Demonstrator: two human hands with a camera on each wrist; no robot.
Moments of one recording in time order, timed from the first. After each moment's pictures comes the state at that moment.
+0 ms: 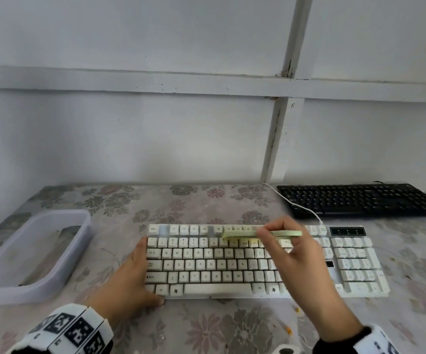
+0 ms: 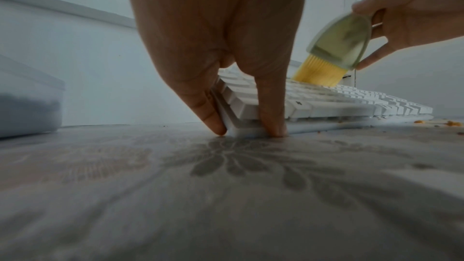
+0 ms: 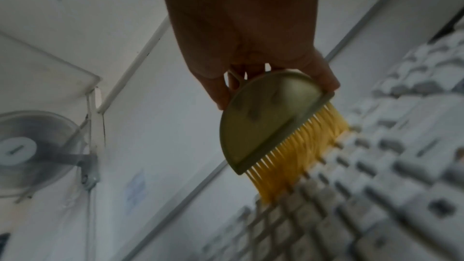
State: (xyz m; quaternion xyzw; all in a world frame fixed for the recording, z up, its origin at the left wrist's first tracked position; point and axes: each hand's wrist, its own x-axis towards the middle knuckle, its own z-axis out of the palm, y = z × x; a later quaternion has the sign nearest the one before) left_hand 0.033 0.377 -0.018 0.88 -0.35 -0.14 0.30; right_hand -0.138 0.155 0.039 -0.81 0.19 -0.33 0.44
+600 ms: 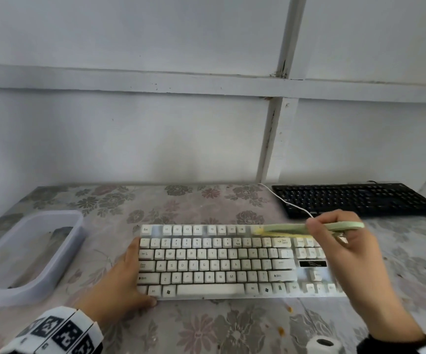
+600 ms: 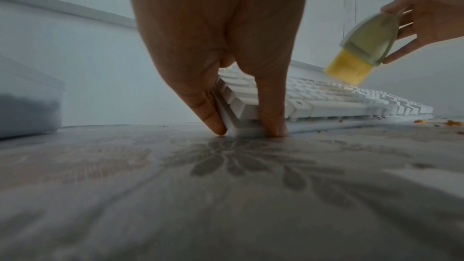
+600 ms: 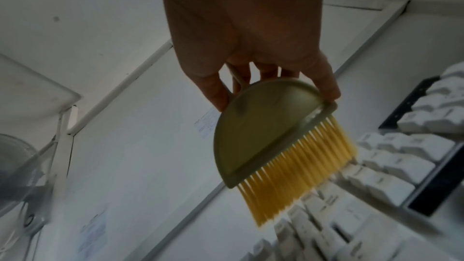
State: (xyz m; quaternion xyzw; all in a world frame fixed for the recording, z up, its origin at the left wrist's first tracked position) left_hand 0.033 0.376 -0.017 0.89 -0.34 -0.14 0.29; right_hand -0.175 0.106 0.054 -0.76 0.23 -0.41 0.45
